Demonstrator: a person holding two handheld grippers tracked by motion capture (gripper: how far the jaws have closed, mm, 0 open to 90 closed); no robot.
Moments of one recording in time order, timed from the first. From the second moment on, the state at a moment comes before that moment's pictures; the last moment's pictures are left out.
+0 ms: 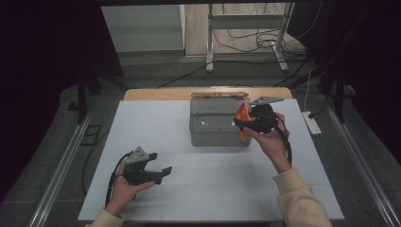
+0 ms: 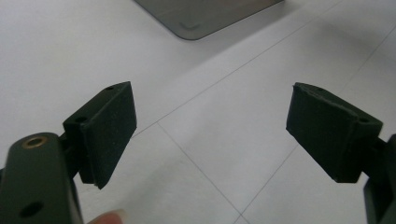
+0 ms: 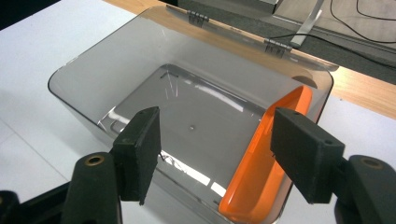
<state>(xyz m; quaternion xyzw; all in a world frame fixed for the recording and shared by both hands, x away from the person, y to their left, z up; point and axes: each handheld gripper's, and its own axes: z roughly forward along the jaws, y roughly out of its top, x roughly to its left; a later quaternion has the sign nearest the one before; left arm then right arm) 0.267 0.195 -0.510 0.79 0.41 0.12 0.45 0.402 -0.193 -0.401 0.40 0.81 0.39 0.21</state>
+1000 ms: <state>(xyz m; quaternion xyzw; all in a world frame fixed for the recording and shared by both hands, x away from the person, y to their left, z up) 0.266 0.194 -0.510 0.79 0.41 0.13 0.44 0.352 -0.238 -0.426 0.35 0.80 0.46 0.19</state>
